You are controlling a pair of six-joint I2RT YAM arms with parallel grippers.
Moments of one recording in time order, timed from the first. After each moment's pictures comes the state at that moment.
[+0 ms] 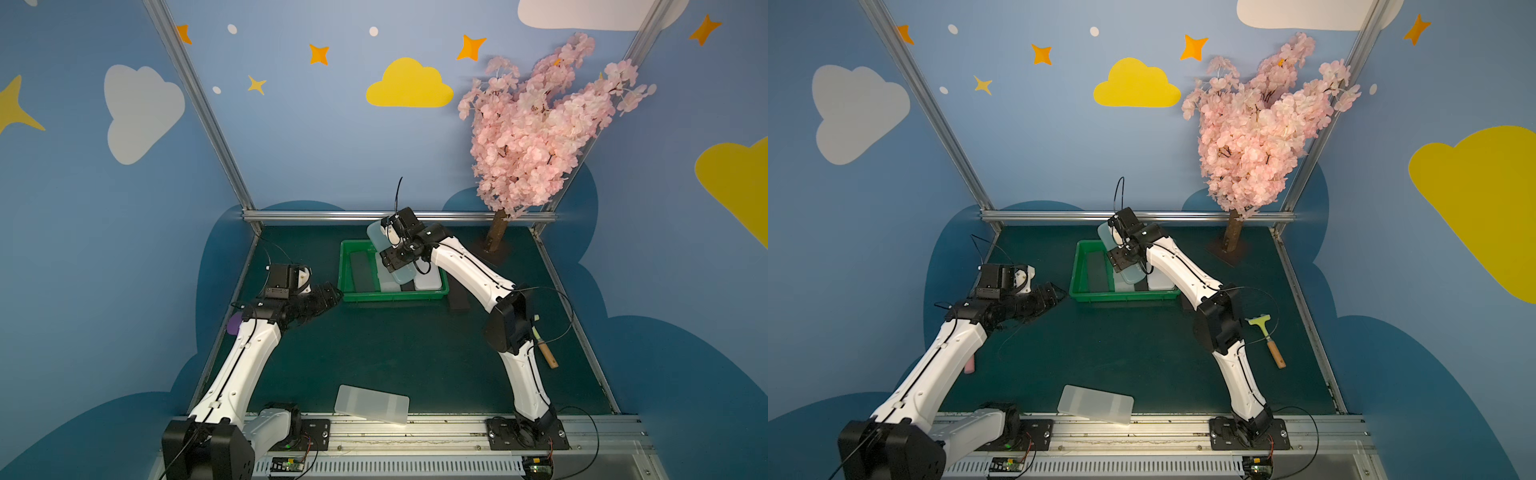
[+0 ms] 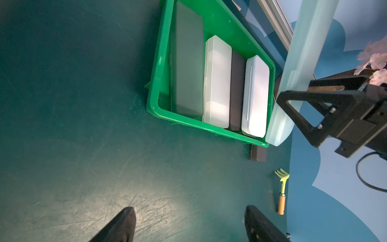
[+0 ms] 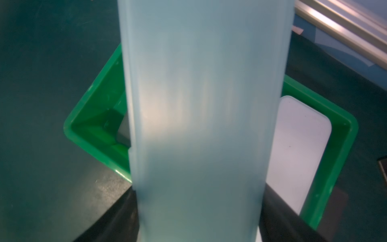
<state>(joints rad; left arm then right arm) -0.06 1.11 0.91 -0.68 0.41 -0.59 0.72 2.27 2.29 -0.98 0.05 0.10</state>
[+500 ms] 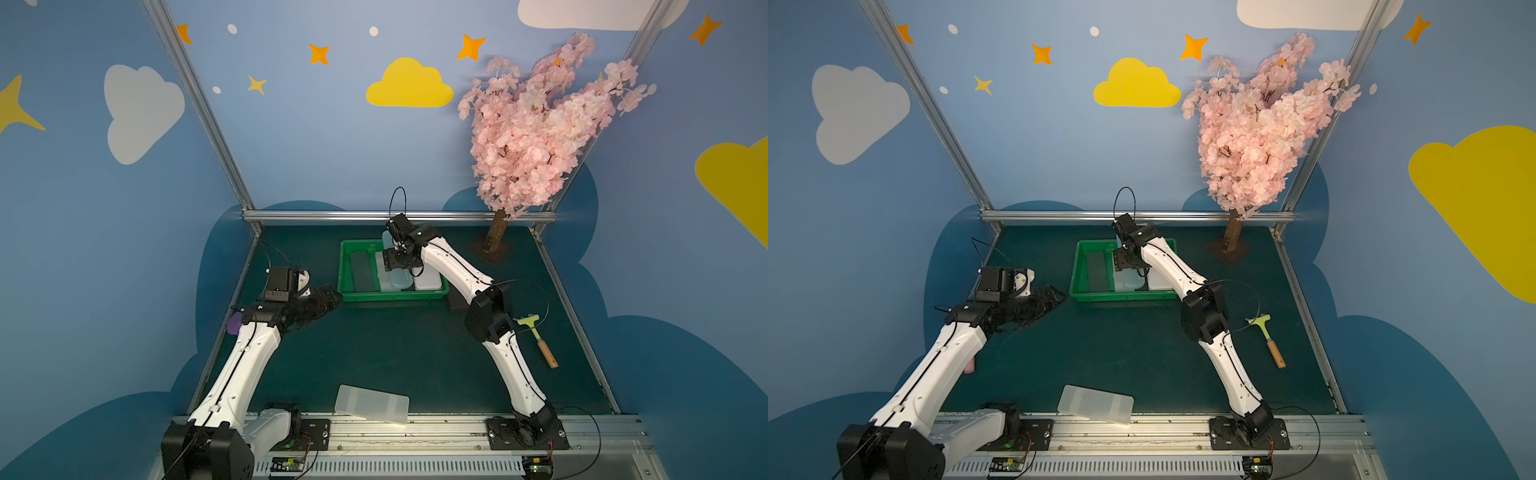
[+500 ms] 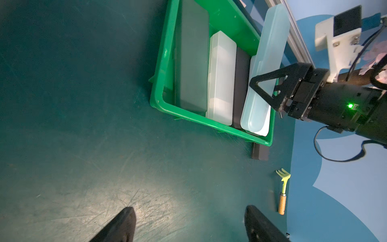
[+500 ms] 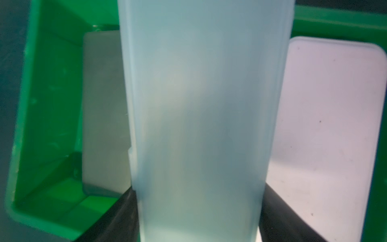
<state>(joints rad) -0.06 1.10 0.88 -0.68 0.41 -0.60 0.68 2.48 2.44 -1.08 0.08 0.43</state>
